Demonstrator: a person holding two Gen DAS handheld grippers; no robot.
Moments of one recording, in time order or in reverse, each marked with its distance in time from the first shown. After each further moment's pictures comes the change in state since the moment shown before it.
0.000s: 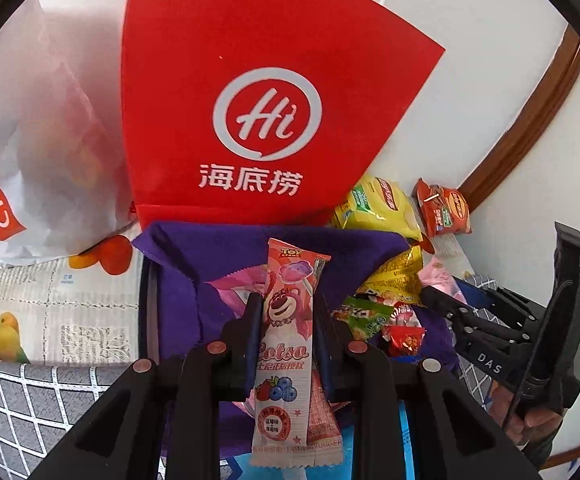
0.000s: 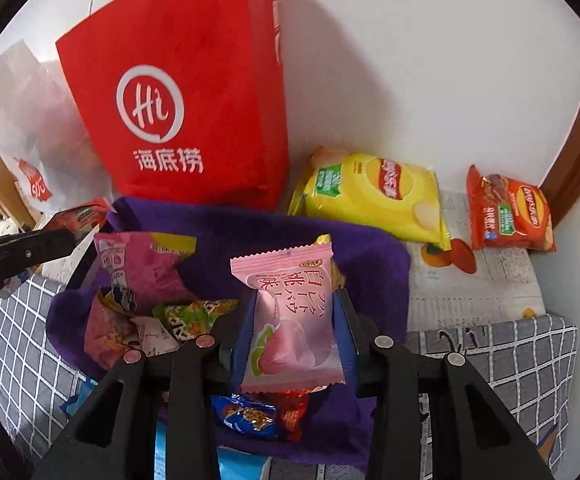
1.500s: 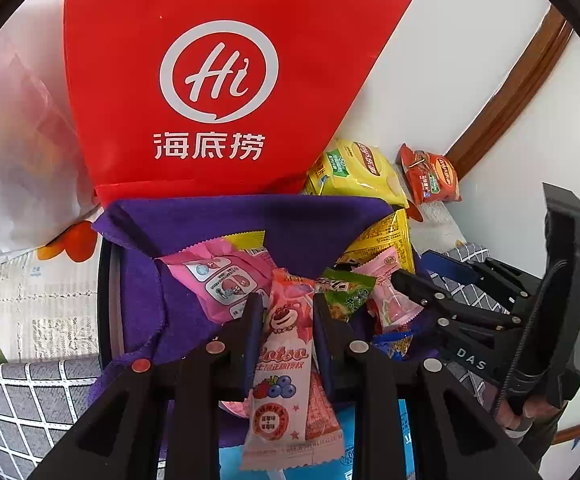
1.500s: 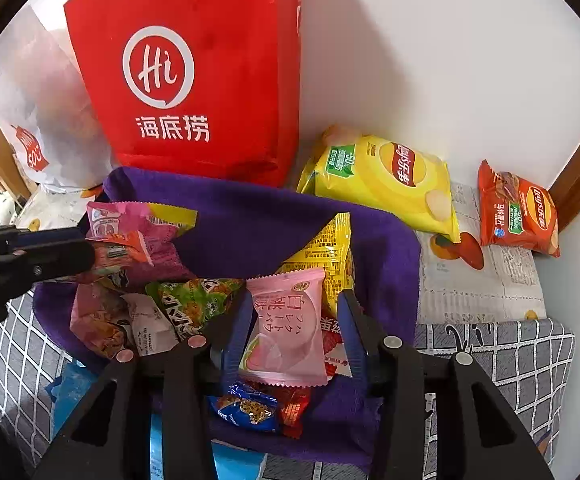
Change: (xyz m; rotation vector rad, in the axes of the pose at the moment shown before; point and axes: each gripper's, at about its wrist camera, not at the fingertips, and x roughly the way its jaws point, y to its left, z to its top) left arm 0.025 -0.019 -0.006 0.052 0.082 -0.038; right arm 0.011 0.009 -0.004 -0.055 0.046 -0.015
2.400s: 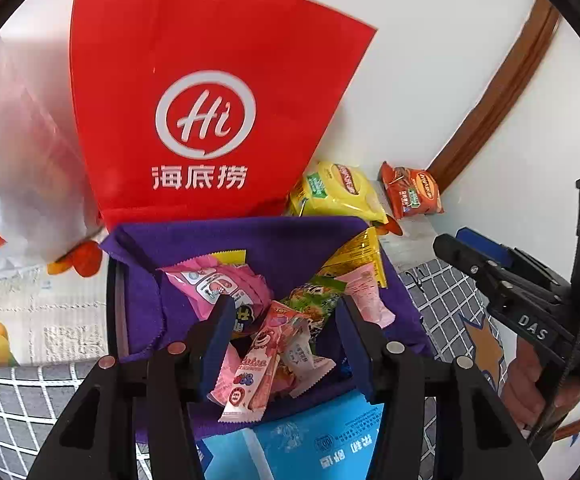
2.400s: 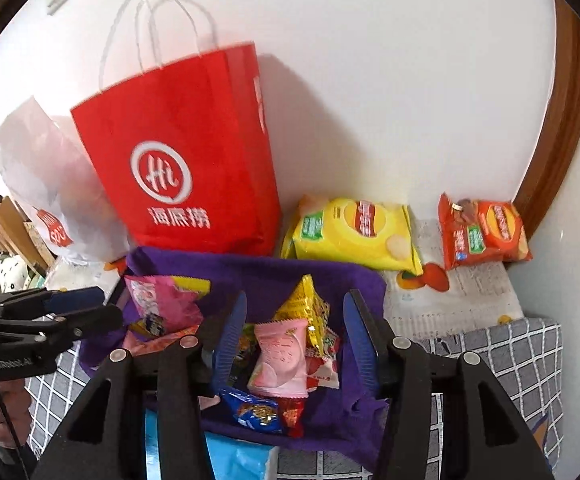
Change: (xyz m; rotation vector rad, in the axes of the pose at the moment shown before) left arm -0.041 -0.015 0.001 0.025 -0.068 -0.015; right arm -0.084 -0.016 0.010 0.130 -0.219 0.006
